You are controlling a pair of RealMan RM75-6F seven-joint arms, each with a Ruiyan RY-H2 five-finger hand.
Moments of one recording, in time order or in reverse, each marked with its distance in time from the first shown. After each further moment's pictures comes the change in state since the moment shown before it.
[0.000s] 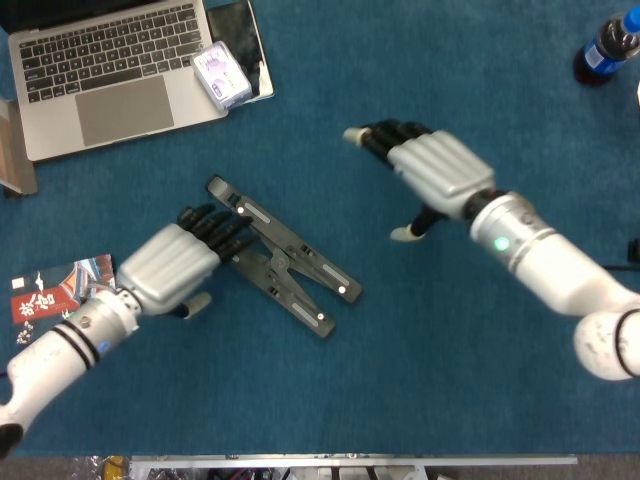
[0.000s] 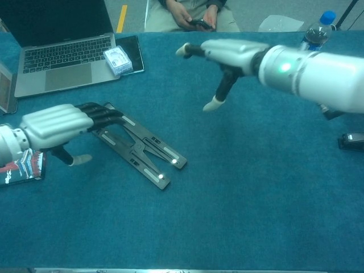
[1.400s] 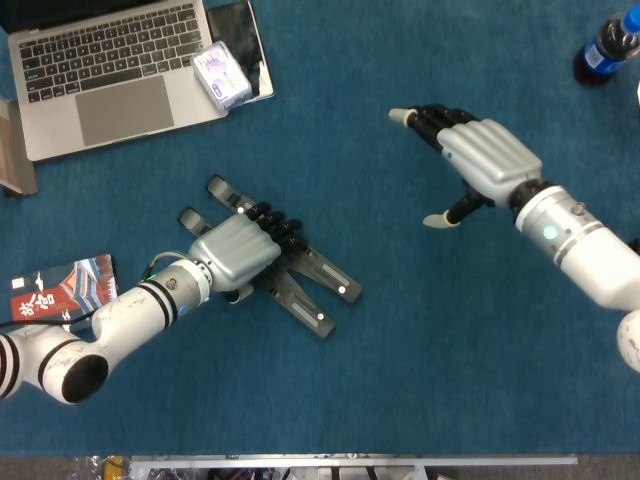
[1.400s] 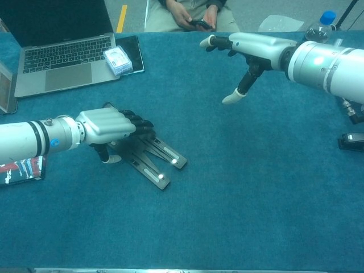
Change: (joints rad) left arm -0.280 -0.156 -0.022 0.053 -0.446 -0.212 0.284; right arm -0.129 0.052 0.023 0.043 -0.136 -0.068 0.147
